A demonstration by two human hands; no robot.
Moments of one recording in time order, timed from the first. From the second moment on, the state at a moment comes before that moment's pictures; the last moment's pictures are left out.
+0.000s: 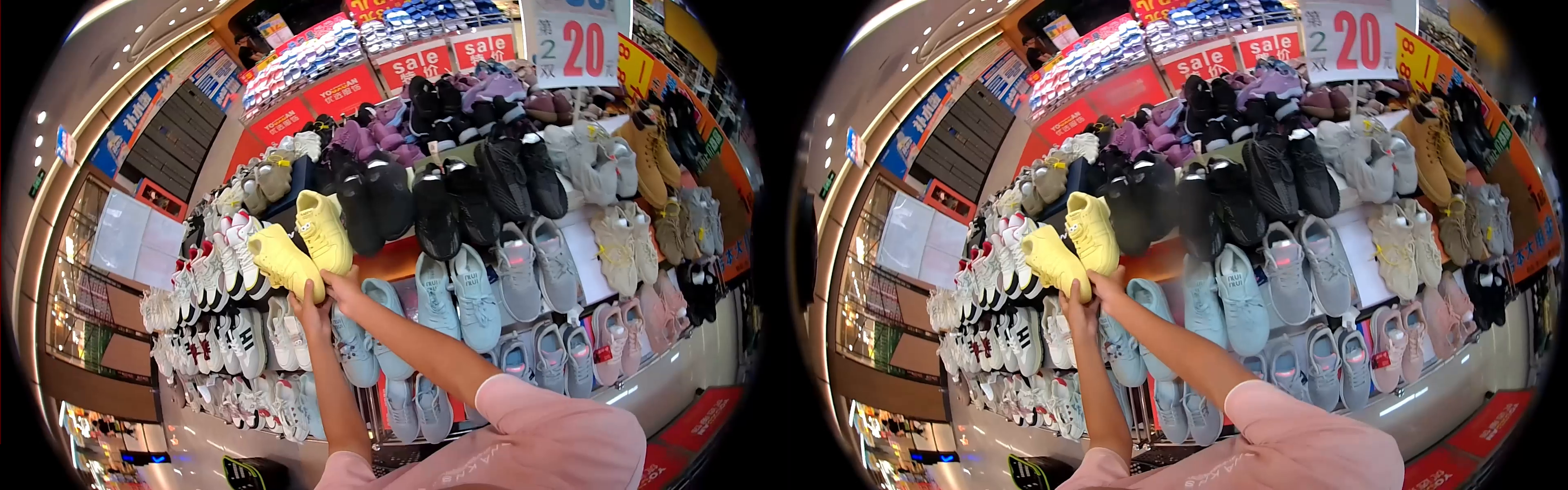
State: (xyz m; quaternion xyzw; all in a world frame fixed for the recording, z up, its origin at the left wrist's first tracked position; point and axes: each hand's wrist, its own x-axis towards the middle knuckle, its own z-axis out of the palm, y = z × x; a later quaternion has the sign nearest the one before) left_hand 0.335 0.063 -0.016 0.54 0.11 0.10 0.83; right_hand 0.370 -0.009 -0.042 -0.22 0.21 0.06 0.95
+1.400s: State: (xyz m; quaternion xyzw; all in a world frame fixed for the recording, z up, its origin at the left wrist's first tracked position) left_hand -0.107 0.090 -0.097 0.93 -0.02 -0.23 0.28; right_hand -0.026 -0.284 -0.078 -0.83 -0.19 0.19 0.49
